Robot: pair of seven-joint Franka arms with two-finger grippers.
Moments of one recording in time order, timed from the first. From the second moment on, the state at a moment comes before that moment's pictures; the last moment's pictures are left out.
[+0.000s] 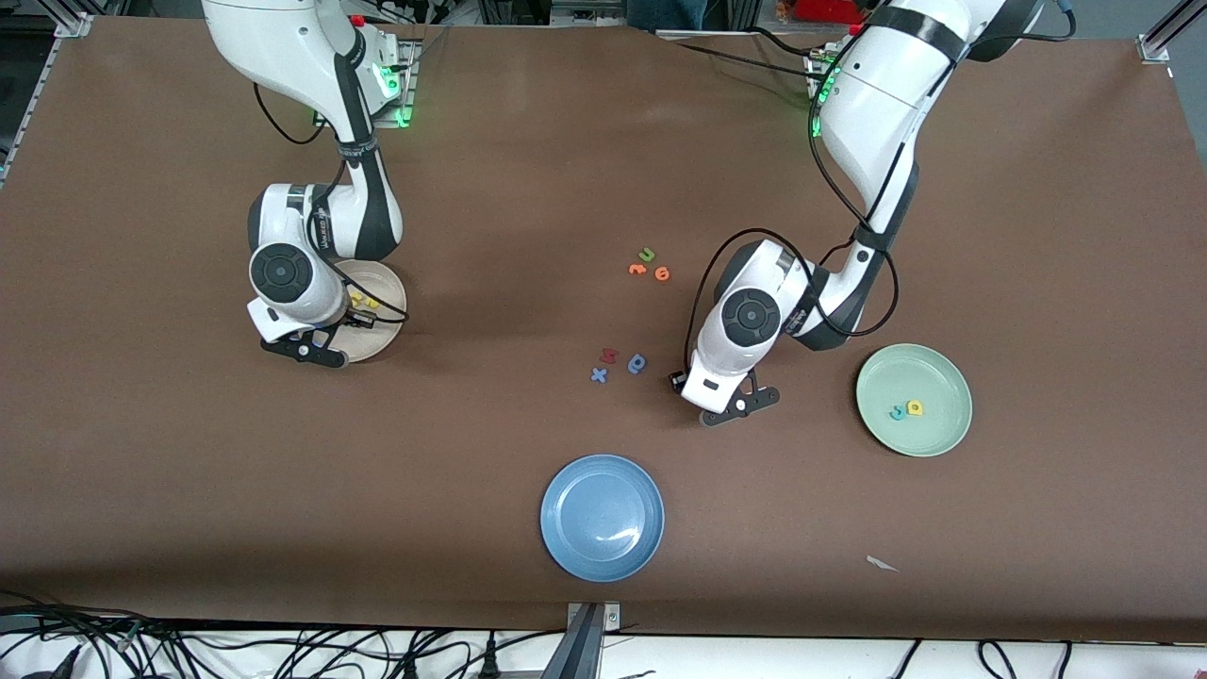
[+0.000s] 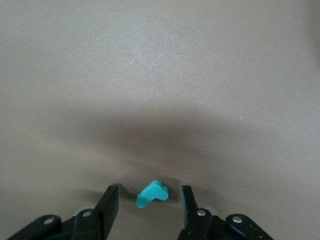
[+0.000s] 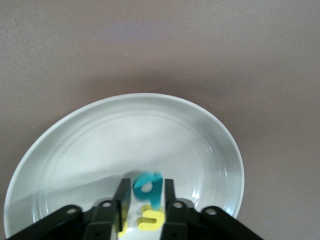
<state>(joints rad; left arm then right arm) -0.42 0.80 -0.10 -1.55 0.02 2.34 -0.89 0.90 0.53 -0.70 -2.12 0.20 2.31 0.30</state>
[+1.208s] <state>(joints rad) -0.43 0.81 -0.10 -1.54 0.02 2.33 -0.91 0.86 0.40 -0.72 -1.55 0.20 1.76 0.21</state>
